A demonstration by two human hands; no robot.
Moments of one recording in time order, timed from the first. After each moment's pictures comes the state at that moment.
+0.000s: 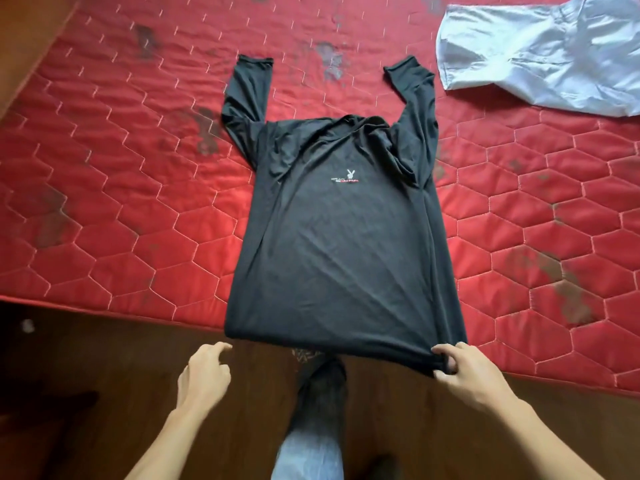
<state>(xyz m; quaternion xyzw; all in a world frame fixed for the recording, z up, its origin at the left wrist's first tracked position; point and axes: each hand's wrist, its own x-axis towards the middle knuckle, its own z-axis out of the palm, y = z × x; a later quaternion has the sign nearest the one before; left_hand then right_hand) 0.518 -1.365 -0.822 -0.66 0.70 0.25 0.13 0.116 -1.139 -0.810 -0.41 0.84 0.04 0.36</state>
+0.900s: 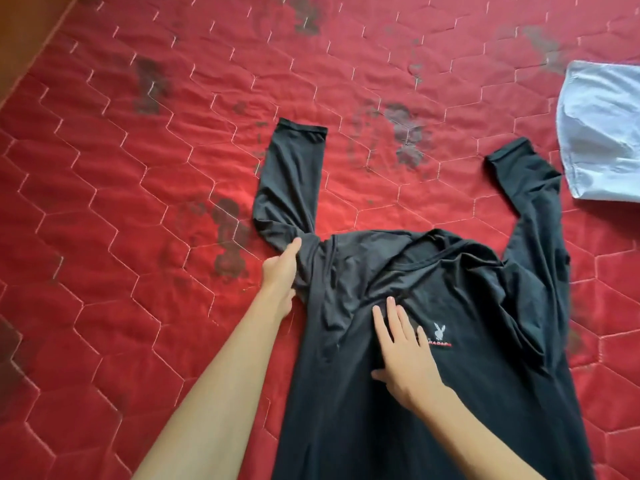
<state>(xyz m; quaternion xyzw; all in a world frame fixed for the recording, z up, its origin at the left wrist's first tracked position) 0.254 -1.828 -0.881 -0.65 0.21 0.70 -0.22 0.121 -1.616 -0.861 -0.55 0.77 0.12 0.31</state>
